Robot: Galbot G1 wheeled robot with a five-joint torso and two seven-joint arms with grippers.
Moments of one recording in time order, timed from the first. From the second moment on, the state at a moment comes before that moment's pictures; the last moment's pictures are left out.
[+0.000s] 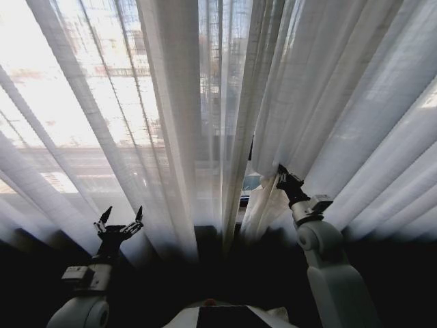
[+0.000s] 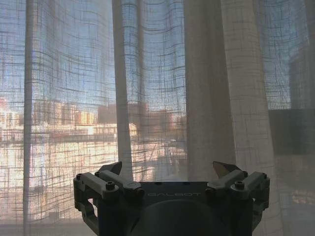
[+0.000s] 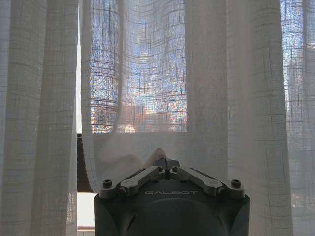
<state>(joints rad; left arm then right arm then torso) 1.85 -1.38 -0.83 -2.37 -0.33 -0.02 0.06 -1.26 1.25 0.64 2.19 0.37 -0.32 0.06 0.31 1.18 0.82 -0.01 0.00</state>
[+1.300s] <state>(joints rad) 1.84 -1.38 -0.82 -2.34 -0.32 -0.03 0.09 -1.26 1.26 0.64 2.17 0.37 -0.32 0.06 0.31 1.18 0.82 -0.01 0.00</state>
